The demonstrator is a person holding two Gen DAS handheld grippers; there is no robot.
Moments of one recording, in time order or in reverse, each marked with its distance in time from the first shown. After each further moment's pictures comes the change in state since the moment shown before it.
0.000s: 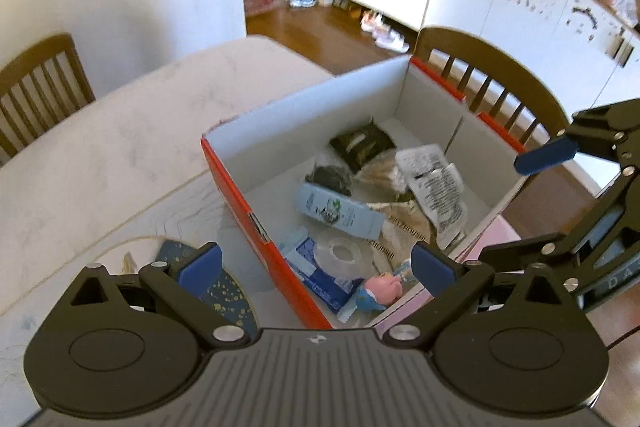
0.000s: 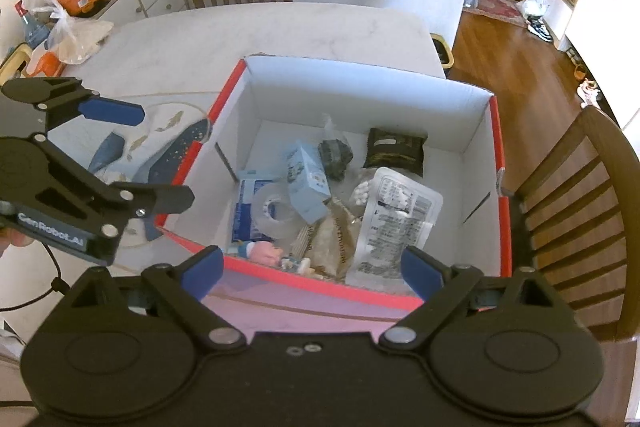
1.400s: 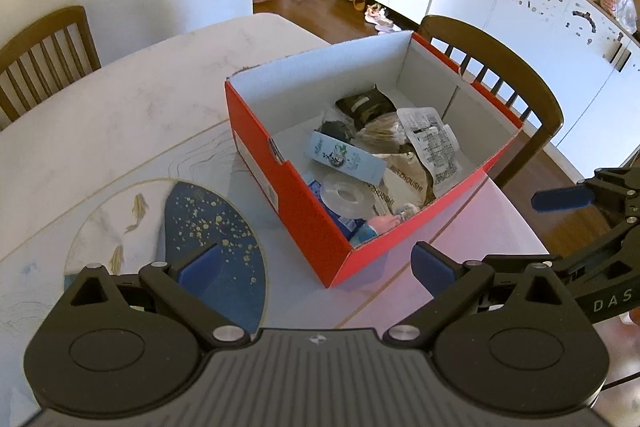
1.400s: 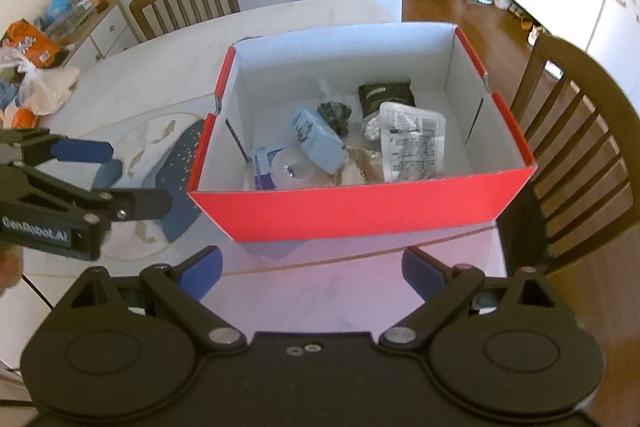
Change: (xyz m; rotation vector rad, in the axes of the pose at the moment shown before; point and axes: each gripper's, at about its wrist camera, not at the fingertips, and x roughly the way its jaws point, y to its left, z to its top) left arm -0.026 0.012 -0.048 -0.047 0.043 -0.013; right arm 0.001 0.047 -0.061 0.269 -0.114 -0.060
